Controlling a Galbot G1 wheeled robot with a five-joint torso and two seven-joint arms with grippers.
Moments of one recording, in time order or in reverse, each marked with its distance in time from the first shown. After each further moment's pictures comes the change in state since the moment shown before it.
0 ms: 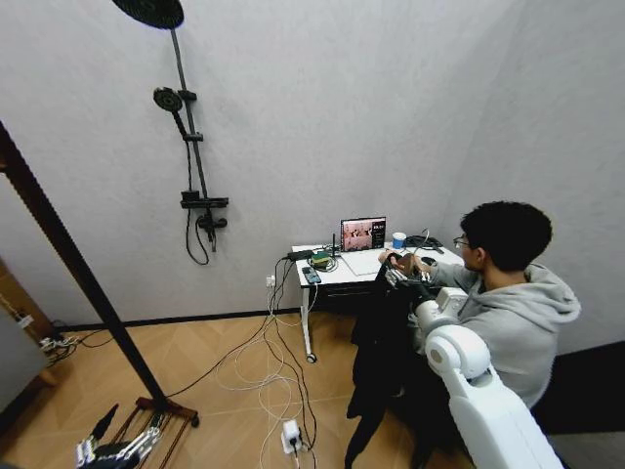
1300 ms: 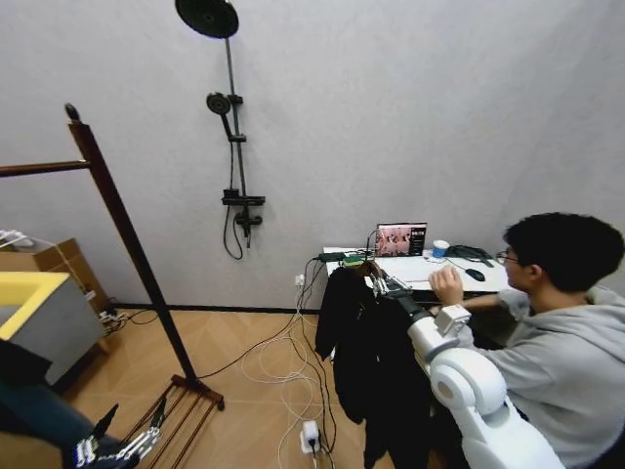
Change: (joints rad) left arm 0.000 0.000 0.000 0.000 0.000 0.000 0.000; right arm -0.152 0.008 -0.011 0.234 -0.001 0.021 -0.198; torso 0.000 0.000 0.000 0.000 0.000
